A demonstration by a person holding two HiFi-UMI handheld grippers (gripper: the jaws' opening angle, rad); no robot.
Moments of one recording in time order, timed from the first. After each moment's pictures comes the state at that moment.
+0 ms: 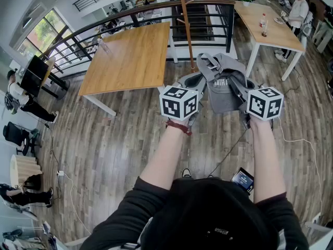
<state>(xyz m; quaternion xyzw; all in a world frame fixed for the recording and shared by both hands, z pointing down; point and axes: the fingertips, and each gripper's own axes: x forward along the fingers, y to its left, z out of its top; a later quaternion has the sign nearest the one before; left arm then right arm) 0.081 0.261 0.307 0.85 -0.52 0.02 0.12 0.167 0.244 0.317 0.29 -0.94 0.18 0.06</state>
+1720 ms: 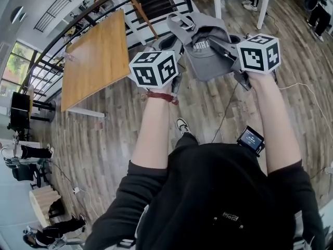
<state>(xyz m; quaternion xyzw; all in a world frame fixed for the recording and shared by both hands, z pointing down) 0.187 0.206 0.298 0.88 -0.47 0.05 0.10 0.261 0.223 0.313 0.26 -0.94 0.19 0.07</state>
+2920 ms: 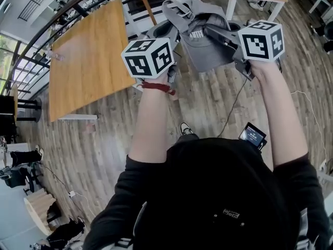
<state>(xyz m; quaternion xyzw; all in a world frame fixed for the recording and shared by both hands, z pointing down) 0.029 0.040 0.312 0.88 -0.47 0.01 0.13 0.101 0.061 0.319 0.24 -0.94 0.19 0.13</state>
